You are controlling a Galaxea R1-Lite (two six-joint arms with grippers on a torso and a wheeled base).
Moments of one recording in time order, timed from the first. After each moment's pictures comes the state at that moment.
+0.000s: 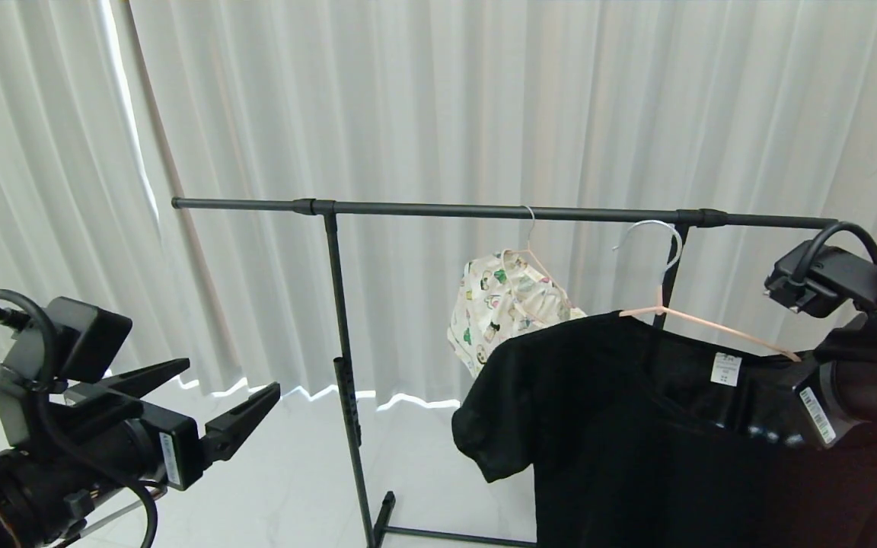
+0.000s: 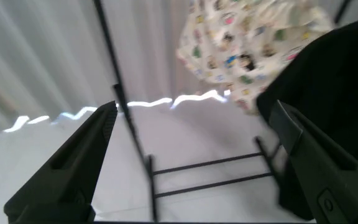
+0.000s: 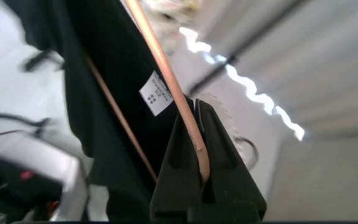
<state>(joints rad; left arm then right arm) -0.29 1.19 -0.32 -0.60 0.00 0.09 0.53 1.31 -0.91 0.24 -0.25 -0.18</state>
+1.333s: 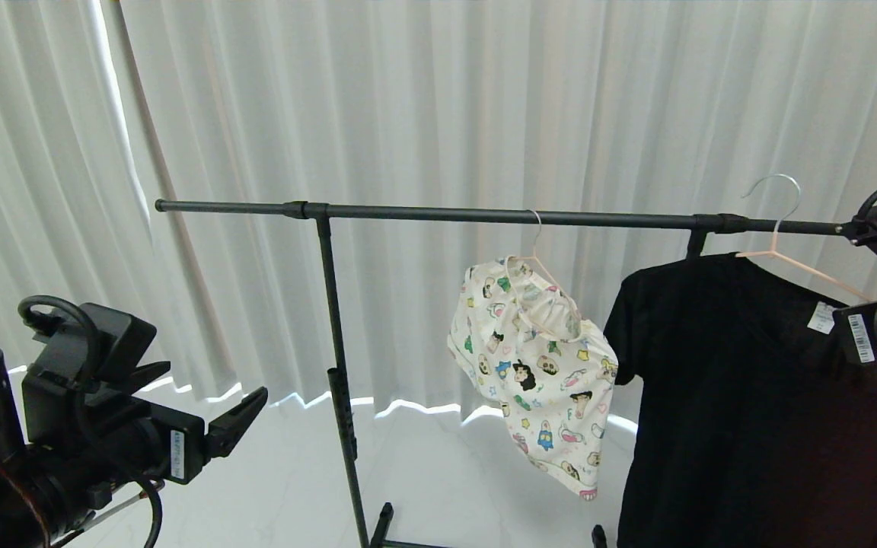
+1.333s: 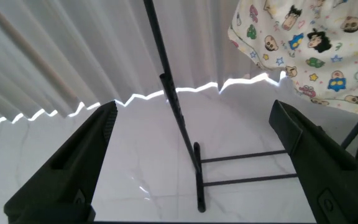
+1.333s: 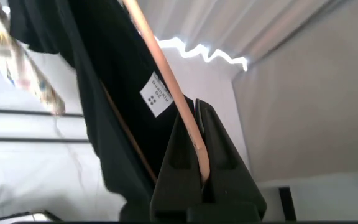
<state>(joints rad) -0.27 1.24 -0.32 -0.60 0.11 0.19 0.19 1.39 -1.01 0.20 -0.39 -0.08</state>
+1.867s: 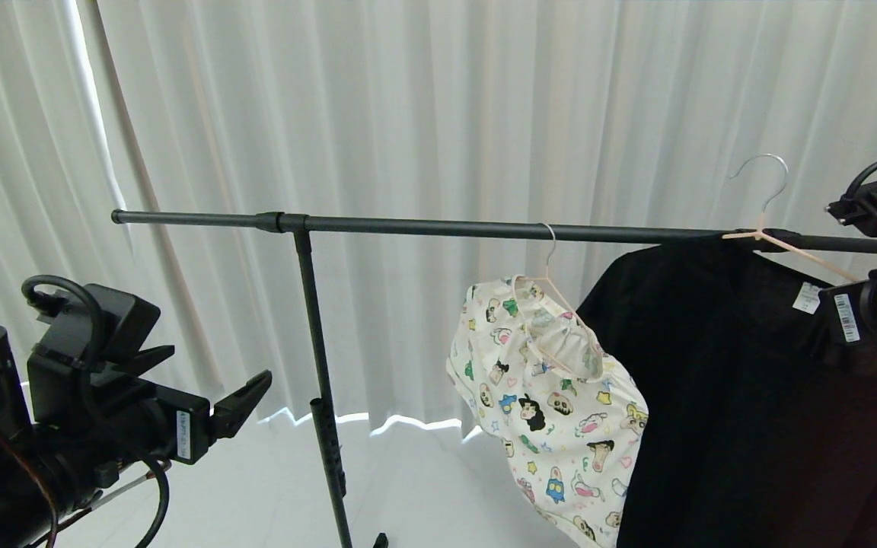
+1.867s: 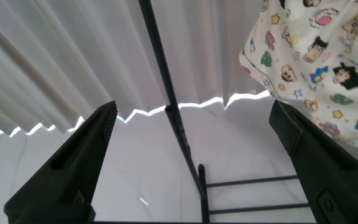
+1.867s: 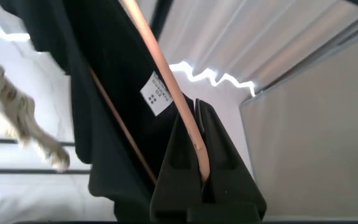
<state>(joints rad) -0.26 1.27 -0.36 -0.60 0.11 0.19 0.23 1.42 -1.07 0.20 -0.39 -0.08</state>
